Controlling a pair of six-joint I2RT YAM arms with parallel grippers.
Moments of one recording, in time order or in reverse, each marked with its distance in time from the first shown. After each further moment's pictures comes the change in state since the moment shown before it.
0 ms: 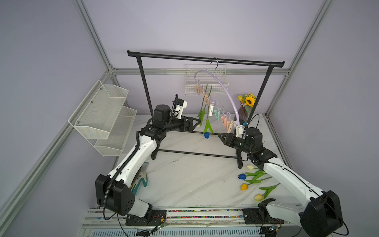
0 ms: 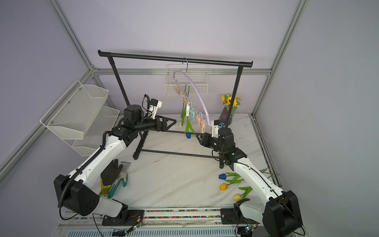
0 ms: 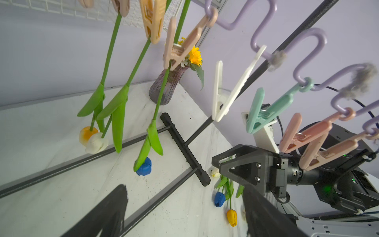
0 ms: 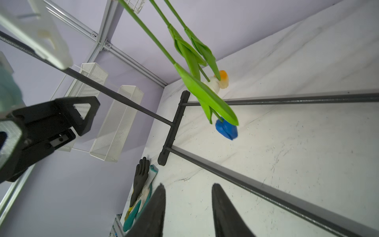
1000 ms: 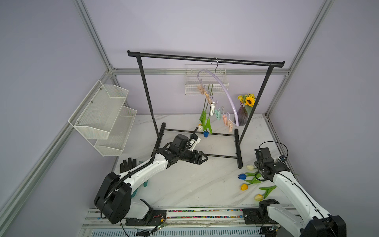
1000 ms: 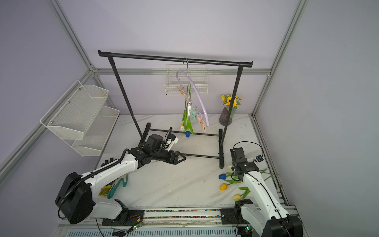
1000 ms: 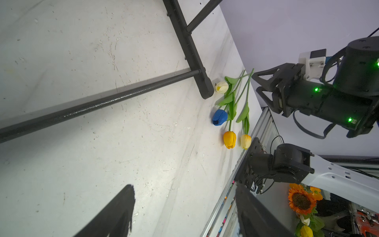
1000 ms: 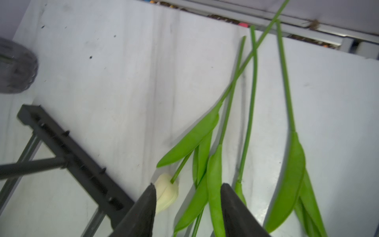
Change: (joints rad) left arm -0.271 -0.042 -0.414 -0.015 -0.094 -0.081; right arm -0.317 -0.166 -0.206 -0.743 0.836 0.488
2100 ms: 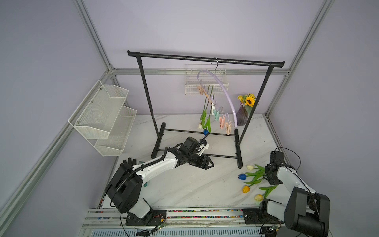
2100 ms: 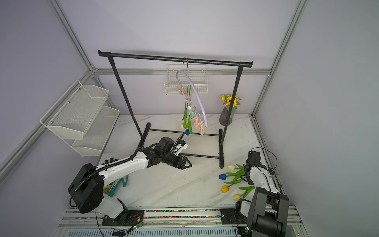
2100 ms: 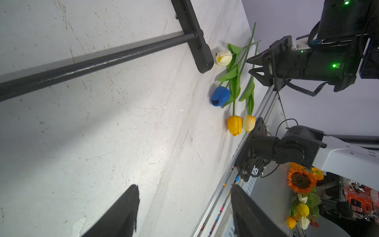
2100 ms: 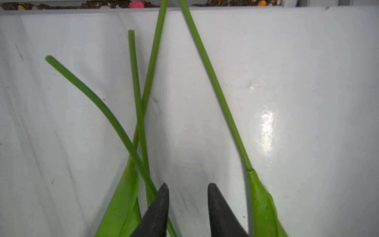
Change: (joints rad) left arm -0.102 0.133 0.076 -0.049 -0.001 0.000; right arm -0.387 0.199 -0.105 0.197 -0.204 -0.072
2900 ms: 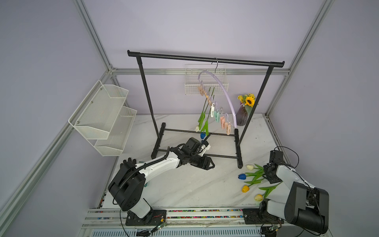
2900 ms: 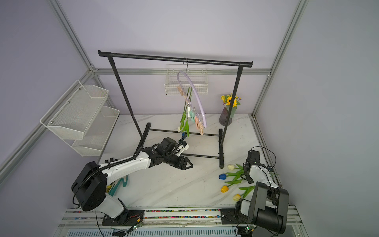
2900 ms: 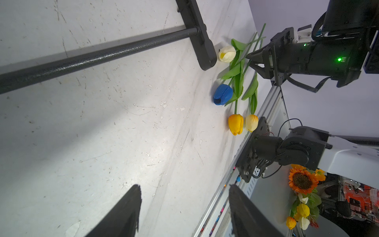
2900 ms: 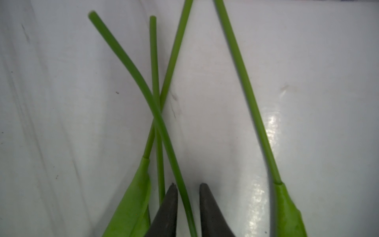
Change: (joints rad) left arm -0.020 0.033 0.017 -0.004 -0.010 -0.017; right arm -0.001 0.070 0.003 0.069 -0.028 -0.052
